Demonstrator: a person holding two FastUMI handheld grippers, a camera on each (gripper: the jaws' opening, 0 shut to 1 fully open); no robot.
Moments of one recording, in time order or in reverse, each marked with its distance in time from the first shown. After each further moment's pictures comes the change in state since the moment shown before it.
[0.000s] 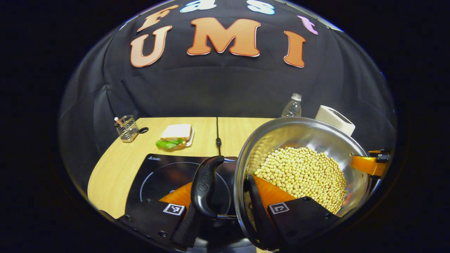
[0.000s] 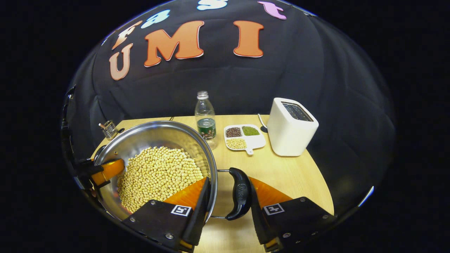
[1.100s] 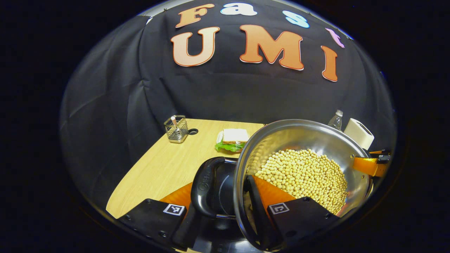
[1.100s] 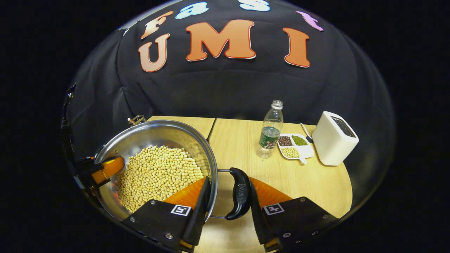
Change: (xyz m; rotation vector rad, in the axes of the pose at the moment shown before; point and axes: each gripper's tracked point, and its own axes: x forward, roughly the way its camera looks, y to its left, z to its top) left arm -0.047 0.173 0.012 -0.049 -0.040 0.183; right arm 0.007 0.160 0.018 -0.080 -0.025 0.164
